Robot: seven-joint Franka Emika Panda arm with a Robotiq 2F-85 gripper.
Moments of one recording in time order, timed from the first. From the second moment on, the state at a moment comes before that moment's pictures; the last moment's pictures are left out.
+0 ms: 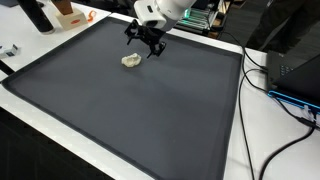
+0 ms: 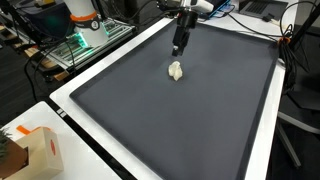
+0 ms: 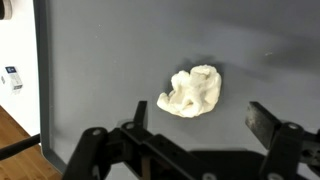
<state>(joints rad) 0.25 0.34 0.02 -2.14 -0.80 2.23 0.64</state>
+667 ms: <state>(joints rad) 0.21 0.33 0.05 -2.16 -0.66 2.23 0.35</state>
